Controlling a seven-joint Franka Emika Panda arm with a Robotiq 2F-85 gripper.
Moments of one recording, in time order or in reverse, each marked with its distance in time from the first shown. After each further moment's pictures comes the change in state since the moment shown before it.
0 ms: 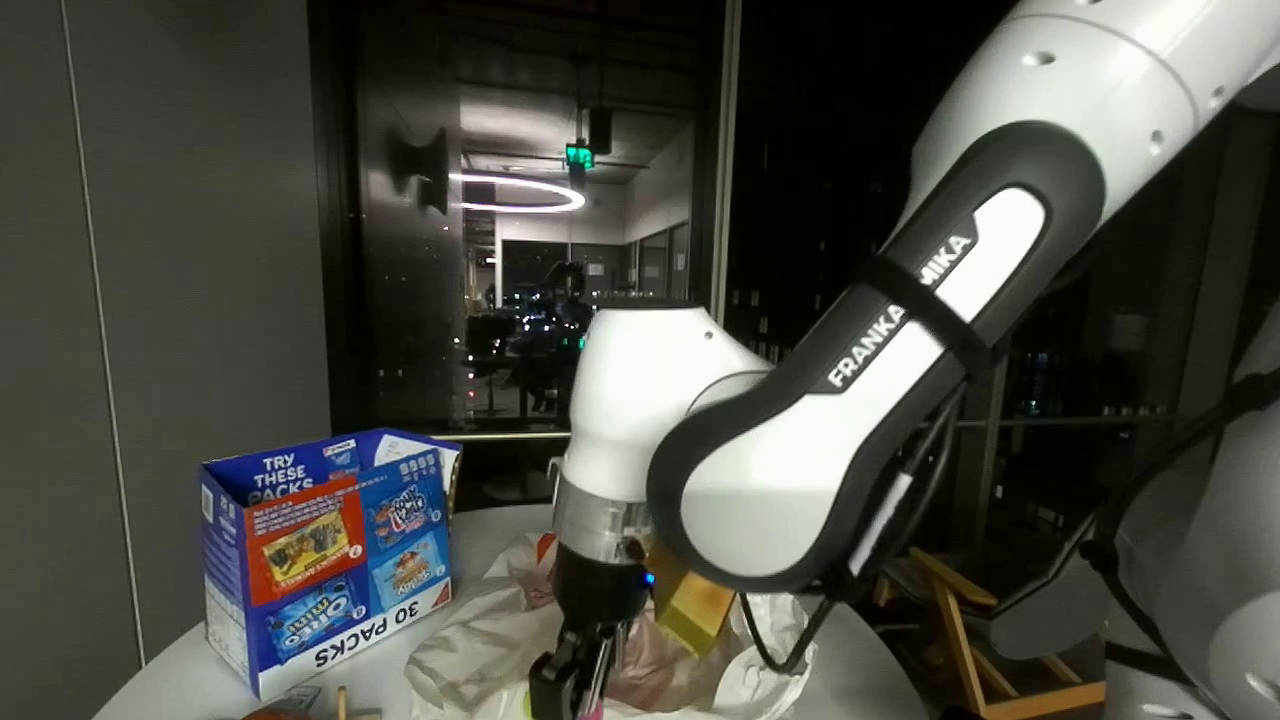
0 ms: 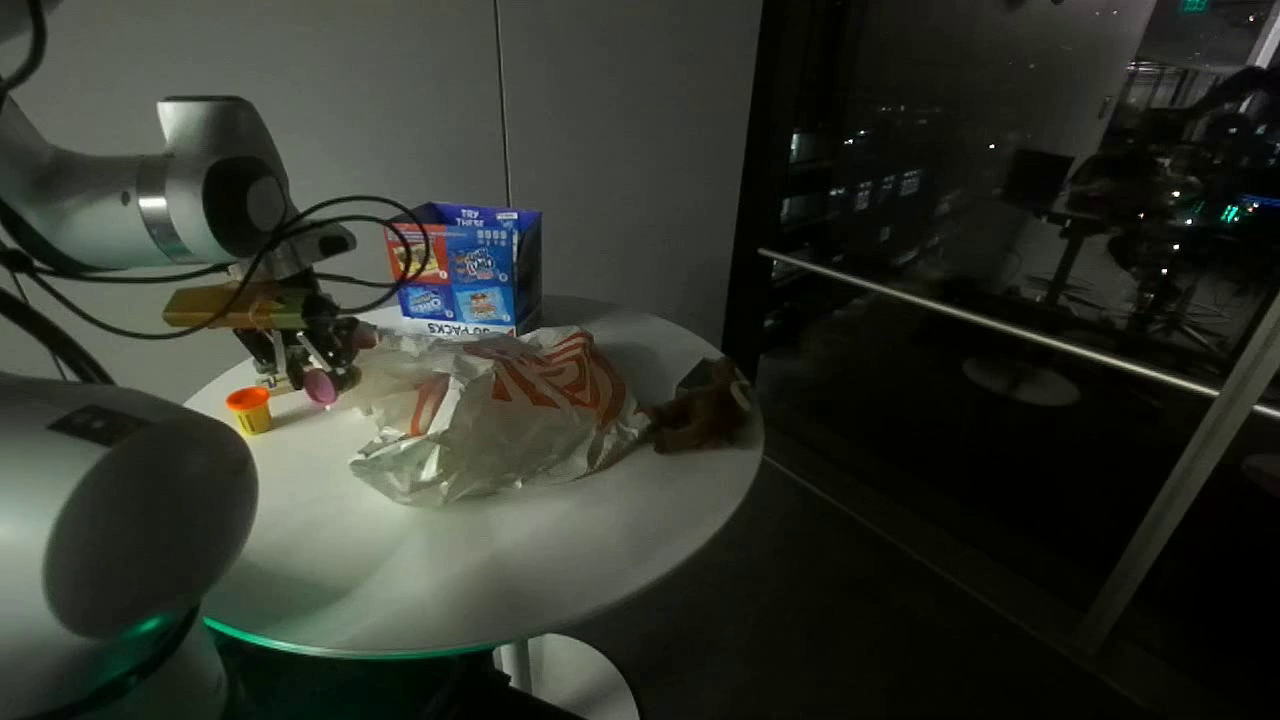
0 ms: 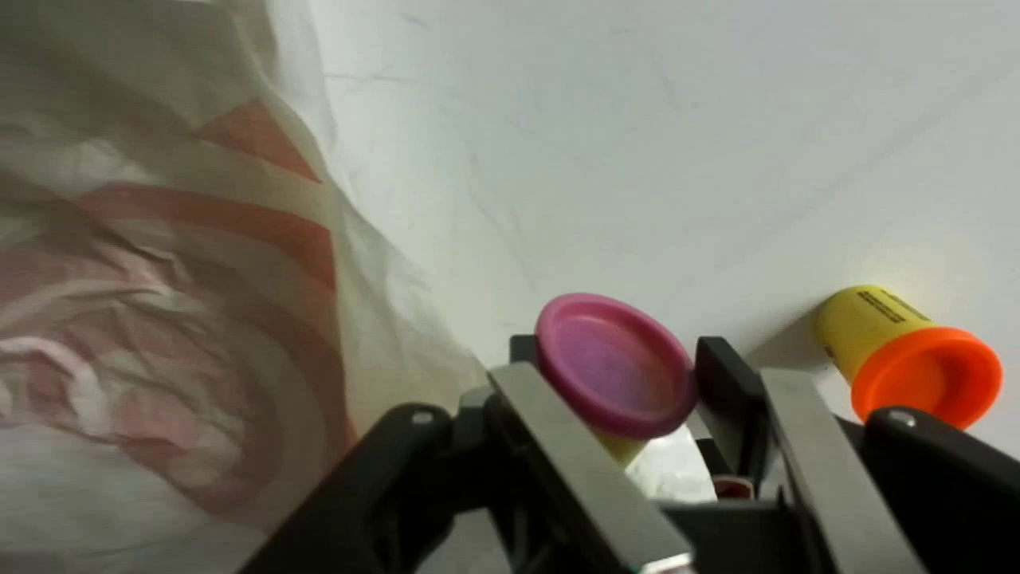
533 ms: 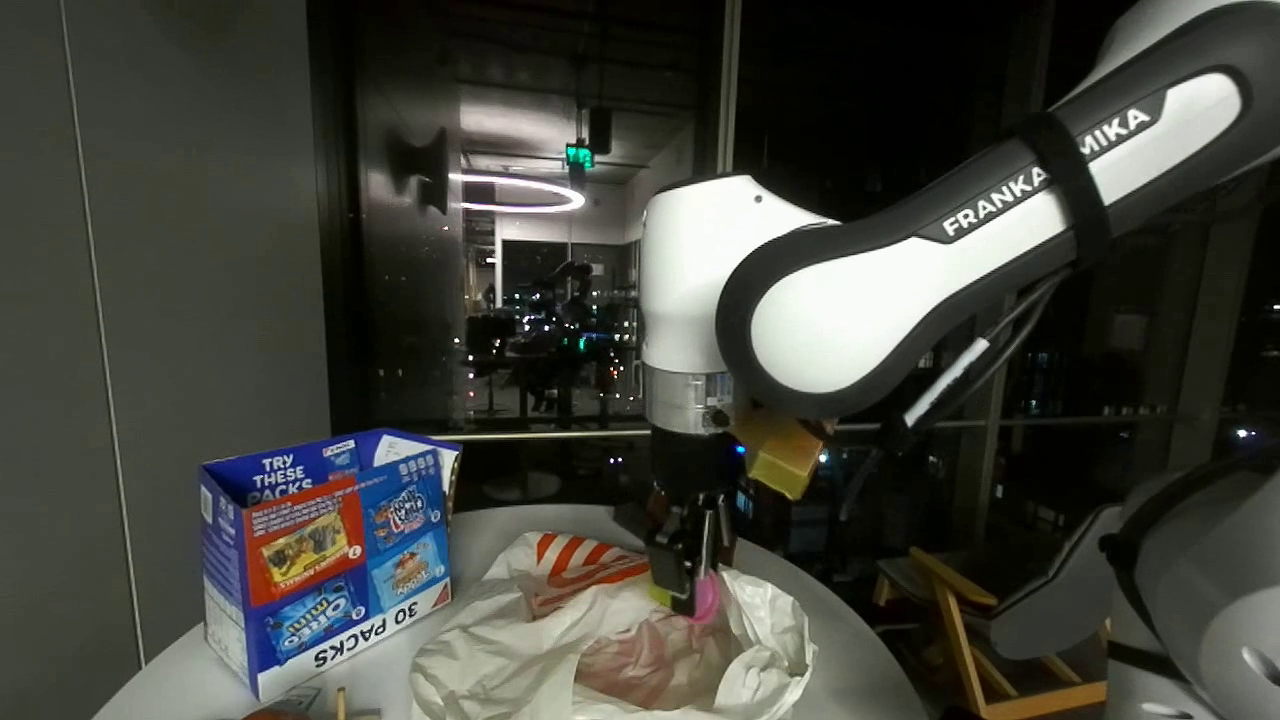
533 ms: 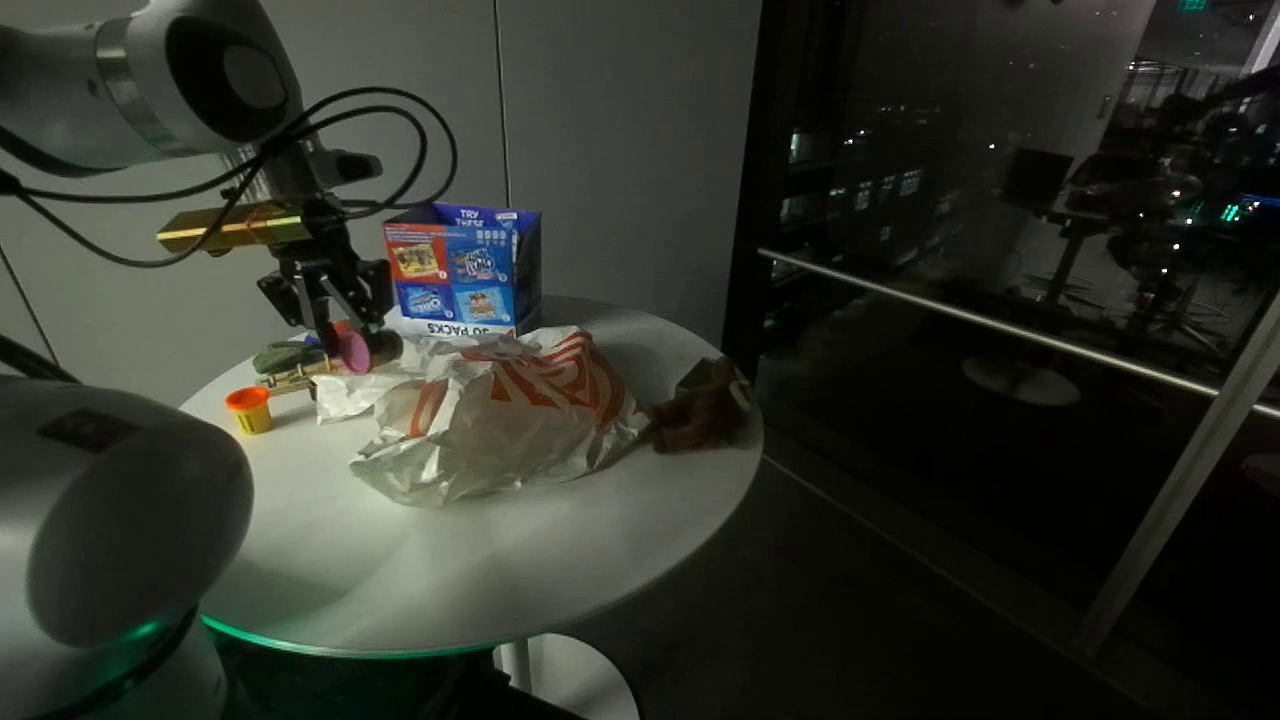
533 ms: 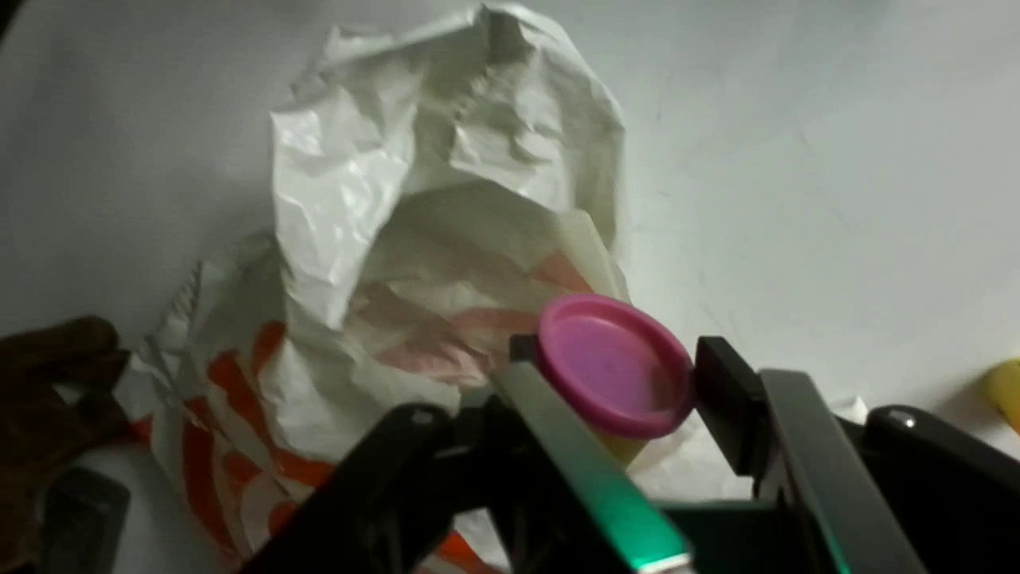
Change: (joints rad) arm -0.033 -0.338 -0.126 0.008 -0.120 -0.502 0.002
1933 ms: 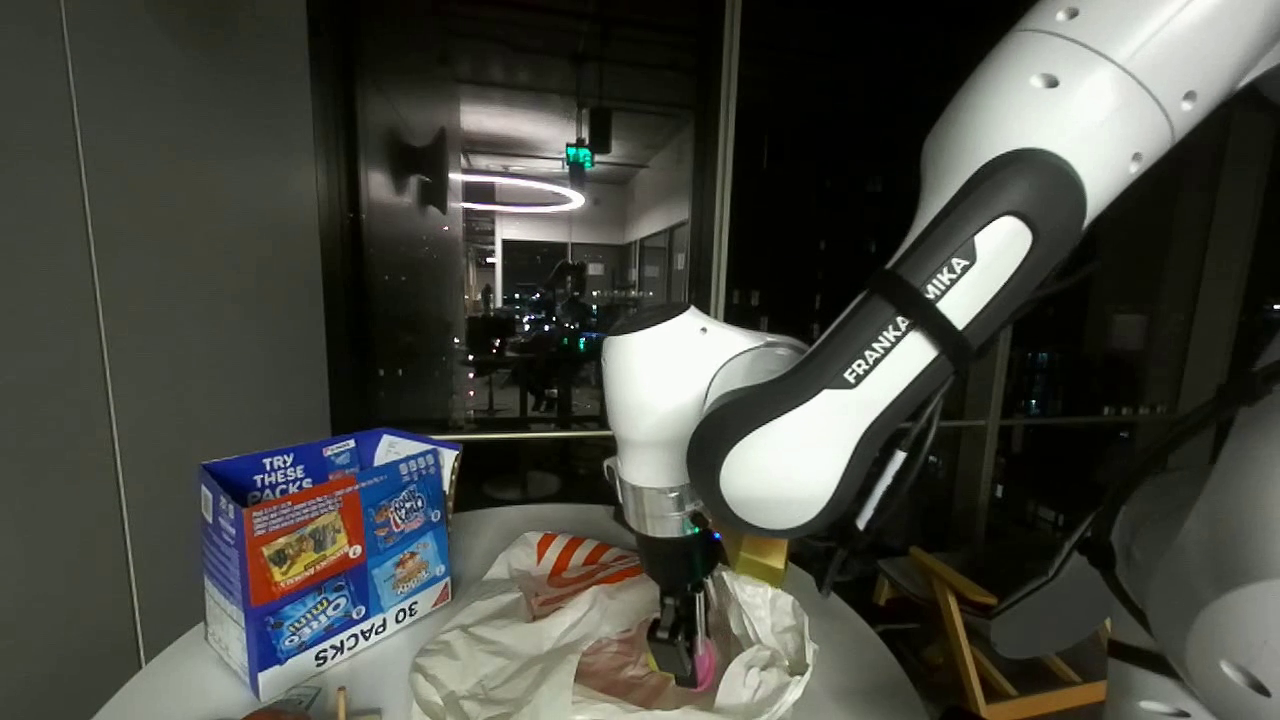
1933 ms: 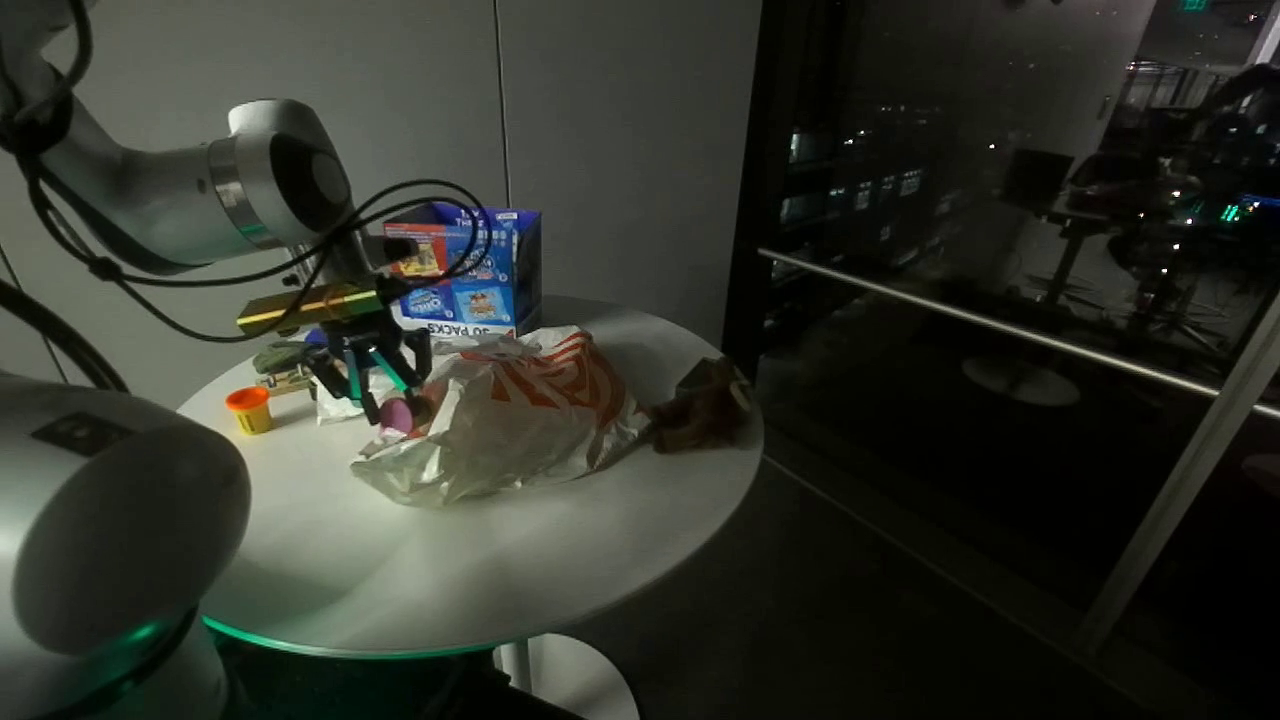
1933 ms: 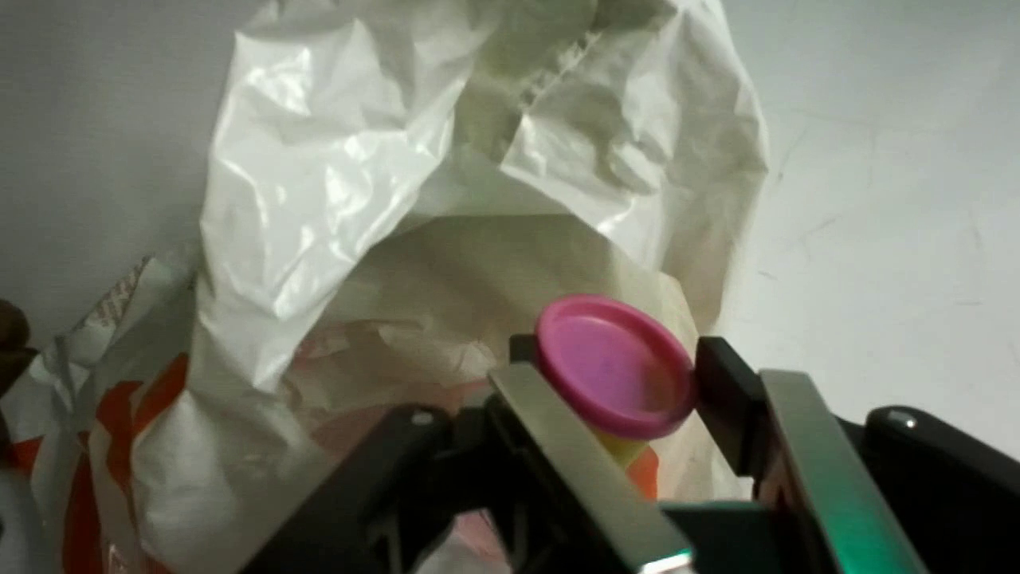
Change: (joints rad) arm -0.035 0.295 -0.016 -0.017 -0.197 0.209 -0.028
